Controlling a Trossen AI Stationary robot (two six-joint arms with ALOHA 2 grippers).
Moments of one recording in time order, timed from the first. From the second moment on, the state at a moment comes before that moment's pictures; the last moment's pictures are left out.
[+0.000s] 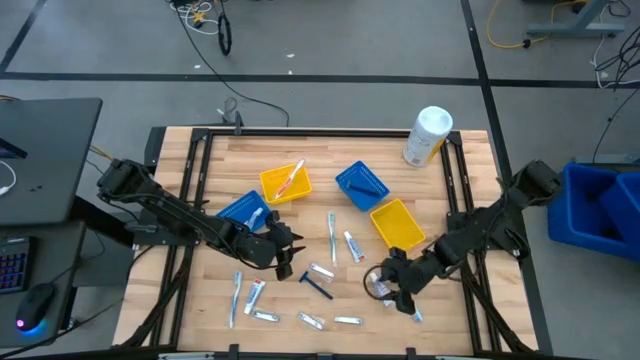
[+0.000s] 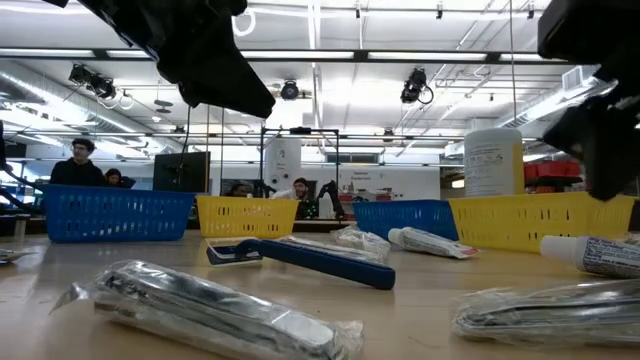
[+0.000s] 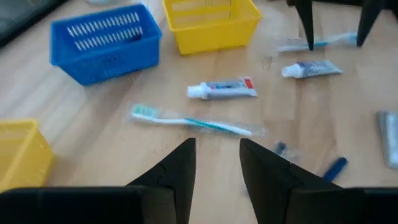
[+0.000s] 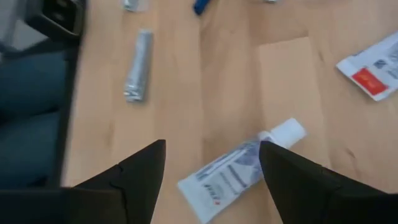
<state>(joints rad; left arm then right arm) -0.42 1.46 0.80 0.02 -0.59 -0.41 0.64 1.44 0.67 -0.13 0.14 0.70</state>
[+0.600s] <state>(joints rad) -0.42 1.34 0.82 -0.03 -0.52 -0.36 0.67 1.50 0.67 -0.16 0.21 0.69</state>
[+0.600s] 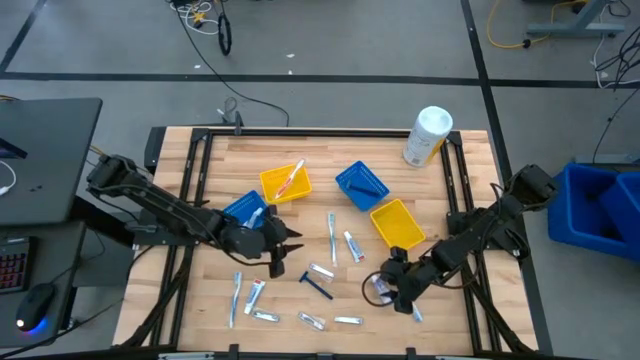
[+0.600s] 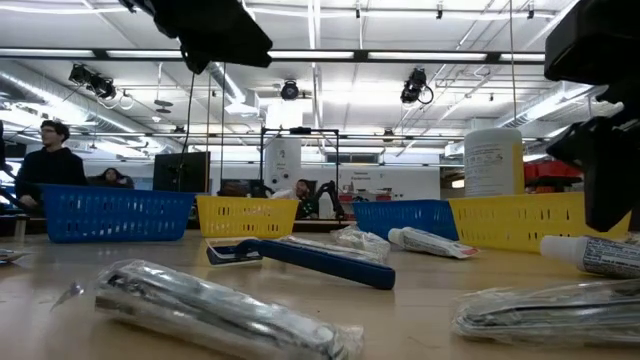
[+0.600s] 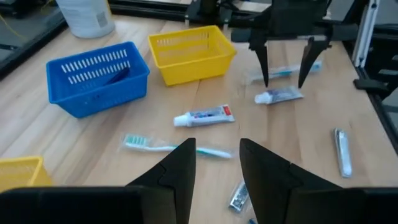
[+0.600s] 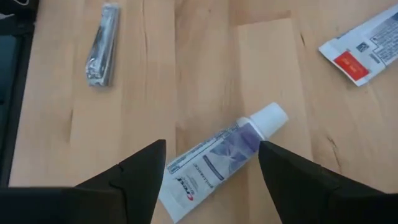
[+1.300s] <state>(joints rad) -0.42 1.34 0.82 -0.11 -0.53 -0.45 0.65 1.50 0.67 0.01 0.27 0.47</state>
